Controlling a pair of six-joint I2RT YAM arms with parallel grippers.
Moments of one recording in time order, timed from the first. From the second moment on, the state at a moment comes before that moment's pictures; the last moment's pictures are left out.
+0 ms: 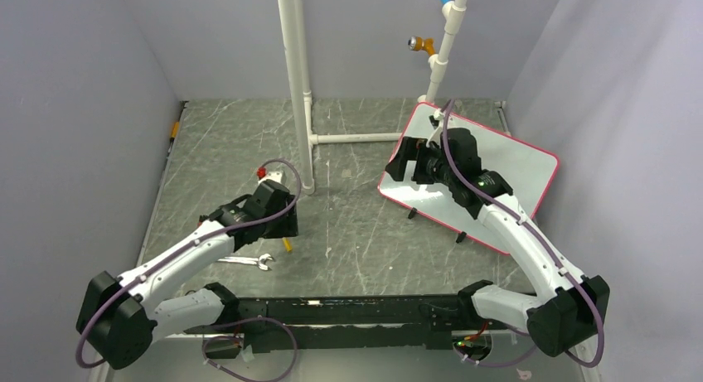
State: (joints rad) left arm -0.62 1.04 0.73 -0.63 -0.21 -0.61; right arm 0.39 1.13 1.02 -0.41 -0.14 0.44
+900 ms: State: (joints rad) left arm -0.66 1.12 0.60 -0.48 -0.28 -0.72; right arm 0.06 1.56 1.53 -0.52 0.22 0.29
